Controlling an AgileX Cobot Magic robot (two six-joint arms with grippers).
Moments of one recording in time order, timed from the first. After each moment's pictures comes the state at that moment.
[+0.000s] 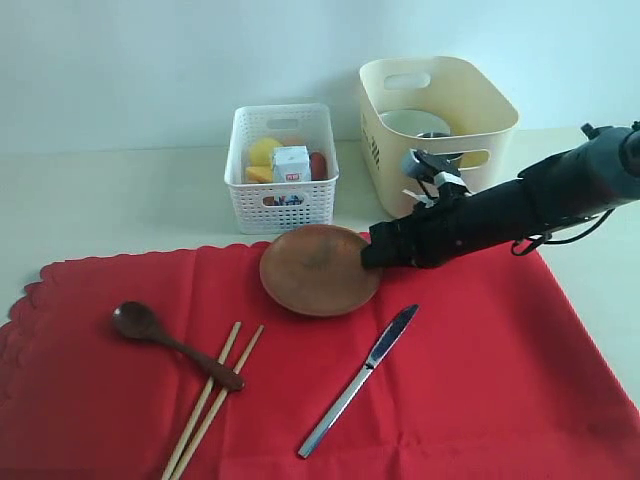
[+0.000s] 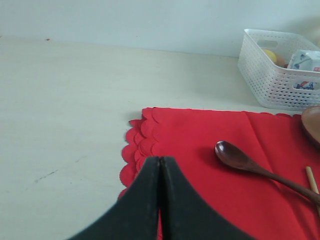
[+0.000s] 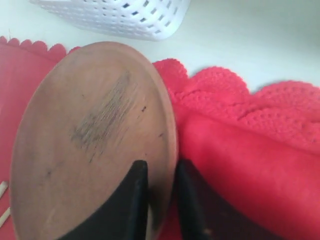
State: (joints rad) left arm -0.02 0.01 0.00 0.00 0.37 -0.10; right arm 0.17 2.25 -1.25 1.44 0.69 -1.35
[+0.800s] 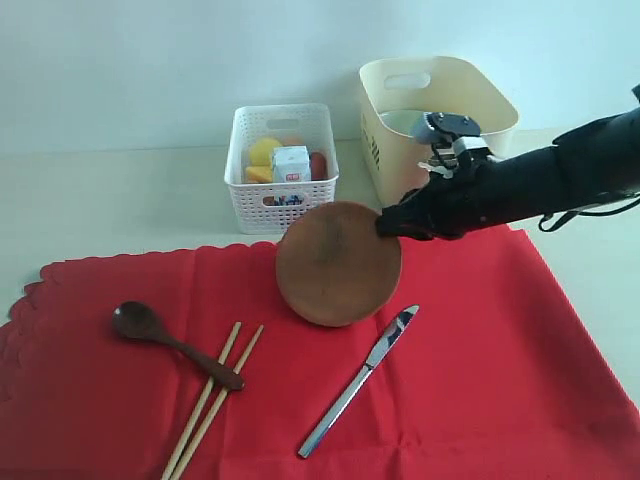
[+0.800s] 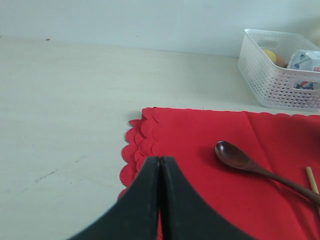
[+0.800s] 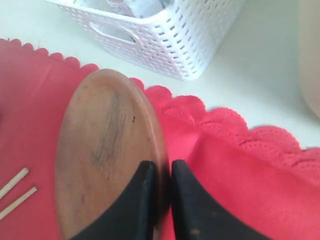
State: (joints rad) left arm -0.02 0.01 0.00 0.00 0.37 -0.10; right arm 0.18 2.02 -1.11 1.50 0.62 -1.55
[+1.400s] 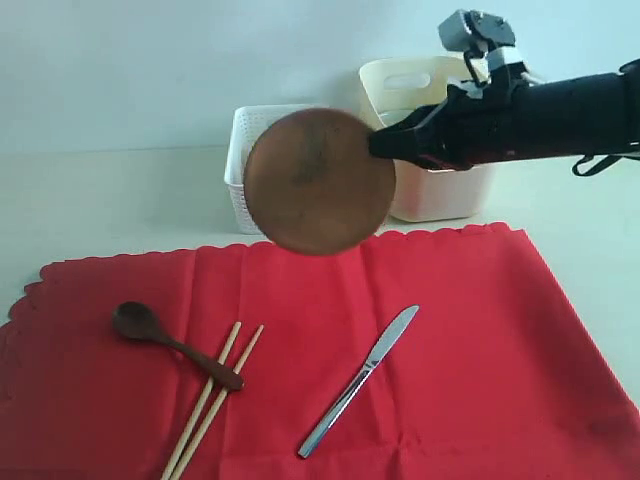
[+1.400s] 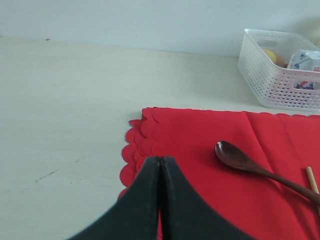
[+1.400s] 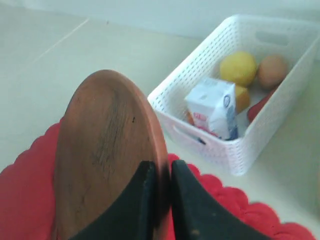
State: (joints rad) left arm -0.02 0.01 0.00 0.00 0.37 -0.10; right arm 0.18 1.76 -1.06 1.63 0.72 -1.66
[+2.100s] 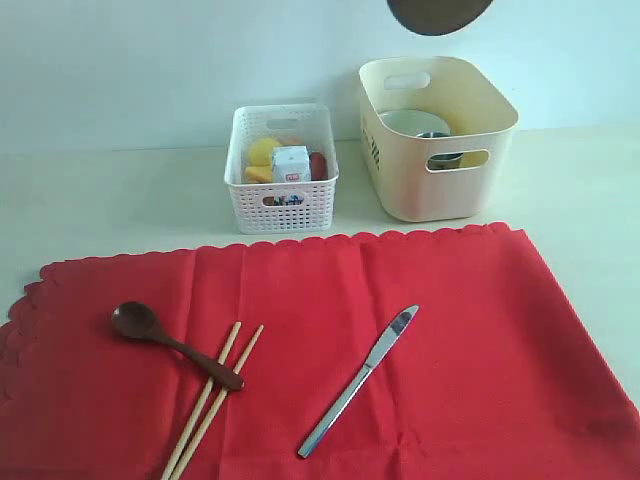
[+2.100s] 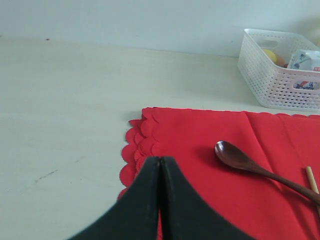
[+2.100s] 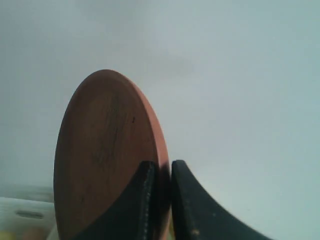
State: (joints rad) left arm -0.02 0.01 0.00 0.00 0.37 -0.10; right arm 0.18 1.73 -1.46 1.70 0.00 -1.72
